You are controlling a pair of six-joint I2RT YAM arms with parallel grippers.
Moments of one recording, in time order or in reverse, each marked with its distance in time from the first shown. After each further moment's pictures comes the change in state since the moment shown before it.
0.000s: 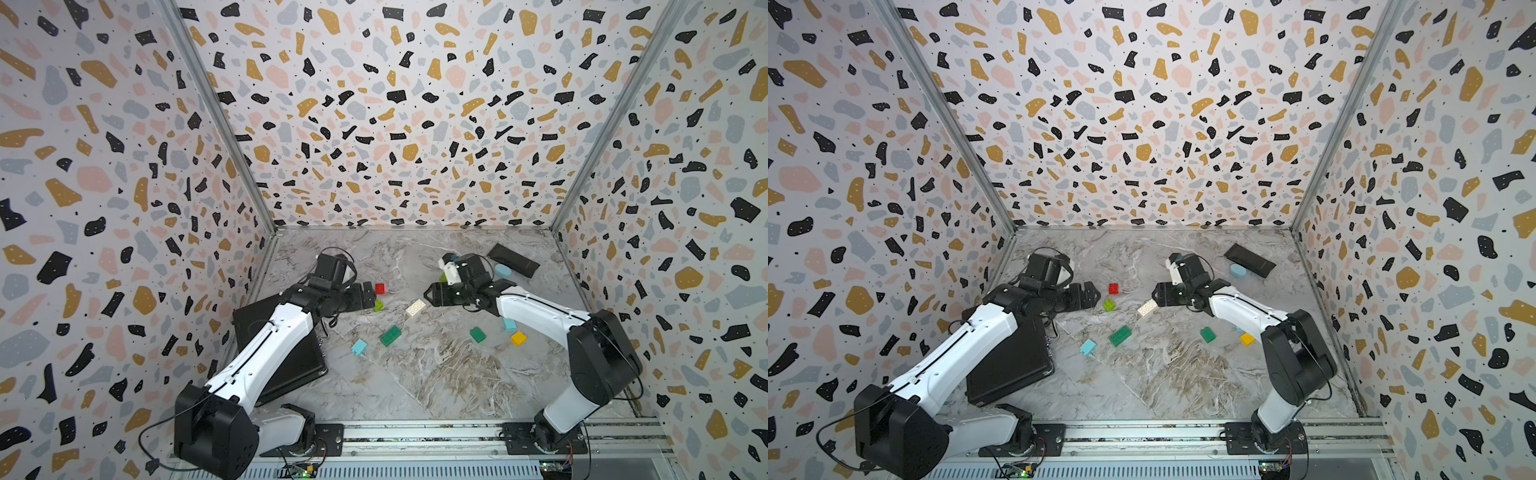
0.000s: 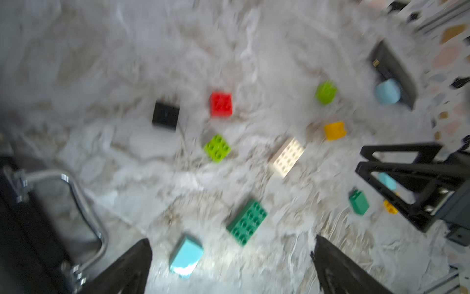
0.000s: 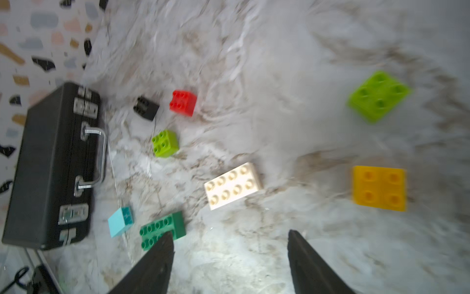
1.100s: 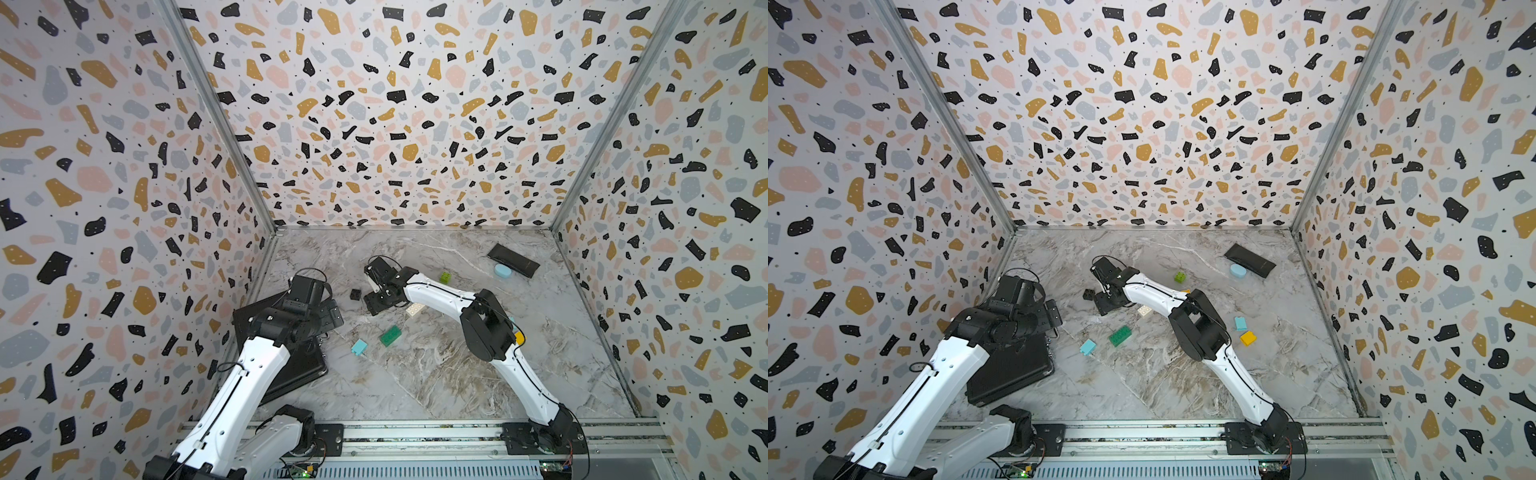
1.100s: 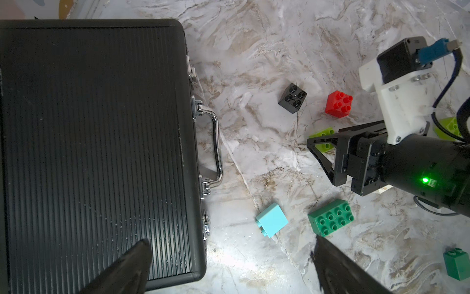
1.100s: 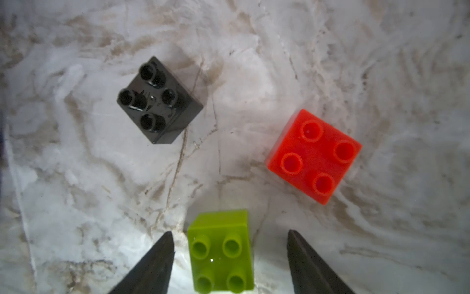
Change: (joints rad) left arm 0.080 -0.258 -0.060 -0.222 -0.290 -0.143; right arm 0.270 0.775 0.983 -0.452 0.235 -0.128
